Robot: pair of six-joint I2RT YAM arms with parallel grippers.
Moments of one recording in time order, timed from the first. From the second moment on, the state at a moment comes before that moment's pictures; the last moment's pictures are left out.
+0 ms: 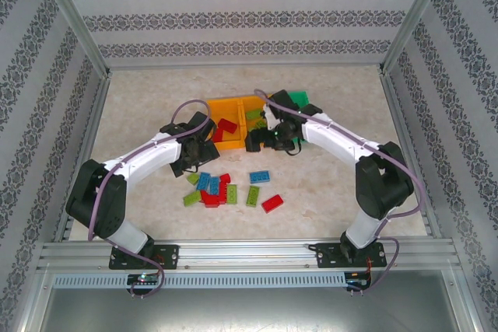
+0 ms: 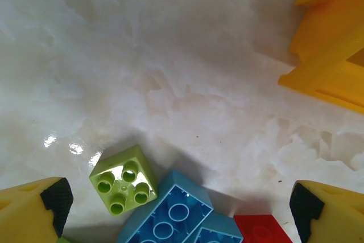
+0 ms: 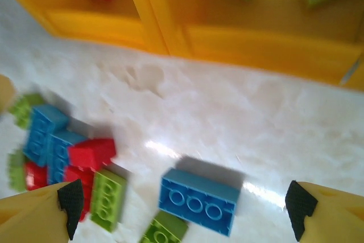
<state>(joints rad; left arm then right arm) -0.48 1.56 1.06 -0.83 -0.14 -1.00 0.56 1.72 1.29 -0.77 -0.28 0.40</state>
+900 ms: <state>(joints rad) -0.39 1.59 1.10 -0.81 -0.07 -0.72 0.82 1.96 1.32 -0.85 -0.03 0.65</state>
